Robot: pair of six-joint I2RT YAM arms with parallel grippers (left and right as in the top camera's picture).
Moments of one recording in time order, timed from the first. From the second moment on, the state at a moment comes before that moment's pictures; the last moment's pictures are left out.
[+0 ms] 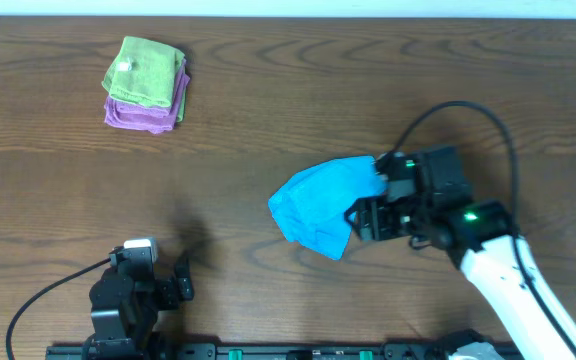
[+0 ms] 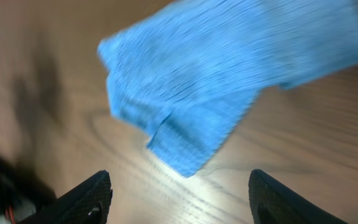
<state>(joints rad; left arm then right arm) 0.05 0.01 0.22 -0.89 0.10 -0.09 0.34 1.20 0.87 -0.79 -0.38 0.22</state>
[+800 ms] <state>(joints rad) 0.05 0.01 0.22 -0.89 0.09 -0.09 0.56 1.59 0.87 -0.65 -0.31 0.13</state>
